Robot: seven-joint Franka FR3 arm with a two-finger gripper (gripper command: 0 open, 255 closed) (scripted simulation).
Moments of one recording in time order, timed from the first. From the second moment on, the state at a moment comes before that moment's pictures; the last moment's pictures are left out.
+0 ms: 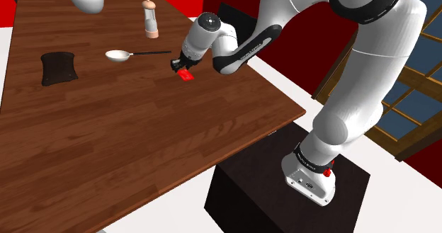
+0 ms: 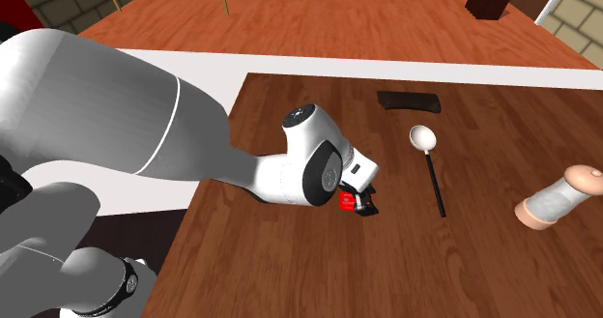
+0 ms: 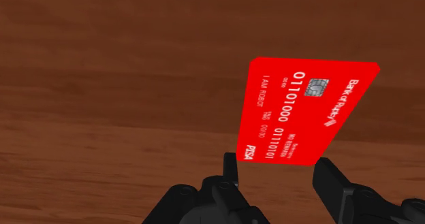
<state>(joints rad) -0.24 0.28 0.41 -2.15 -1.07 2.83 1.25</state>
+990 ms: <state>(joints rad) -0.30 0.19 0.48 -2.17 -0.85 2.79 1.06</state>
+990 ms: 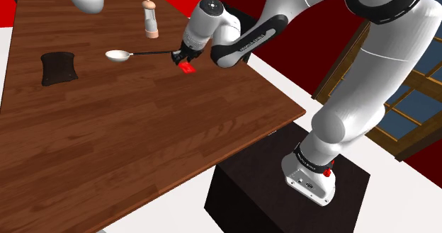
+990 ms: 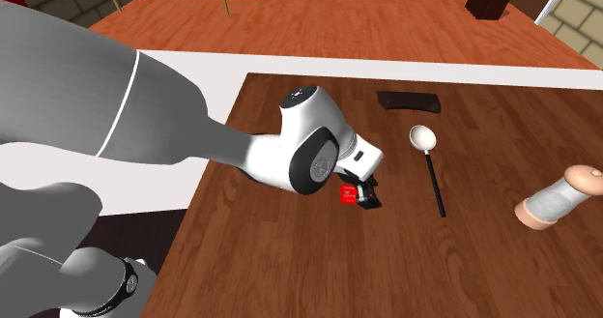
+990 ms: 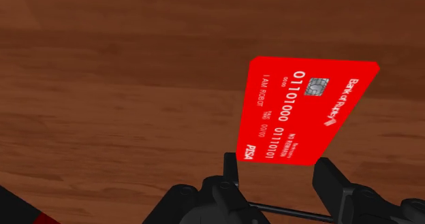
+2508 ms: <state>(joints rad) -0.04 0.43 0.56 -1.72 -0.87 2.41 1.17</state>
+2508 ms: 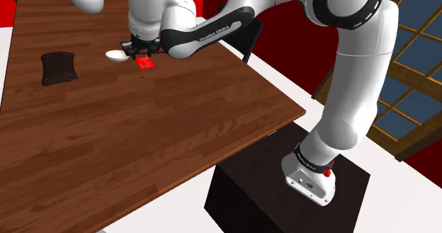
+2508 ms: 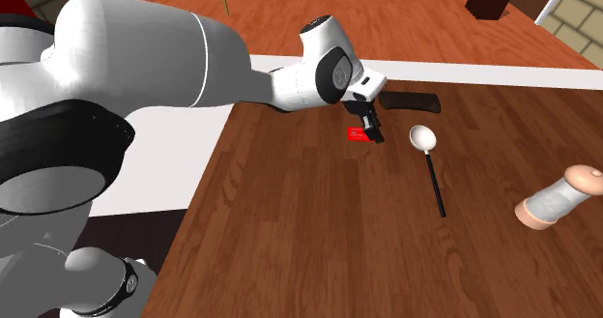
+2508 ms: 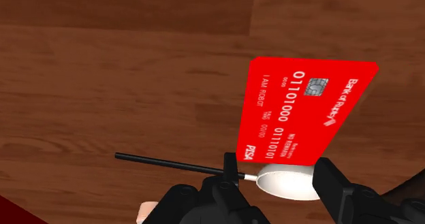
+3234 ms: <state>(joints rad) 0.30 0.83 0.52 -1.07 -0.94 2.11 1.15</state>
